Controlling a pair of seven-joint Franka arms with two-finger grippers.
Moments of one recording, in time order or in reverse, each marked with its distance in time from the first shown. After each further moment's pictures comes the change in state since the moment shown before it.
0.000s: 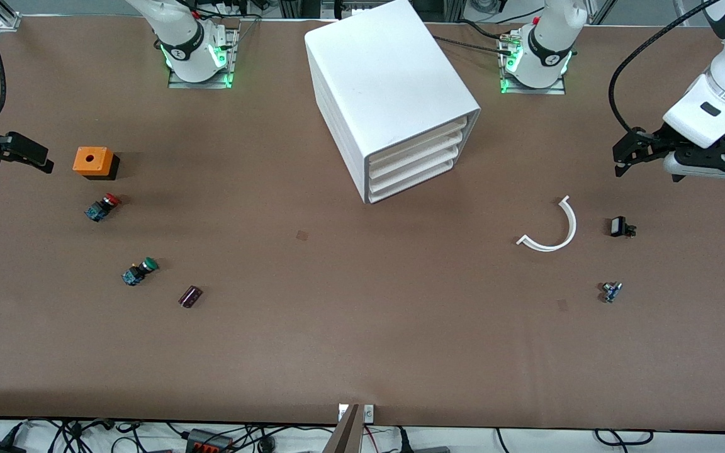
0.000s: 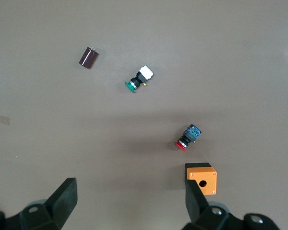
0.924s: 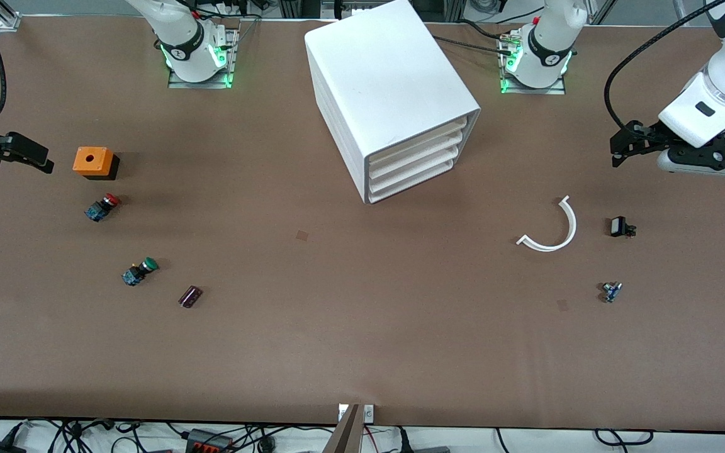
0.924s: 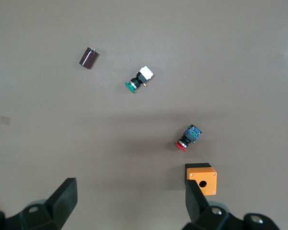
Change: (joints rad) left arm -0.006 0.006 0.002 0.022 0.000 -0.091 0.000; right arm 0.001 0.000 0.000 0.000 0.000 0.002 0.000
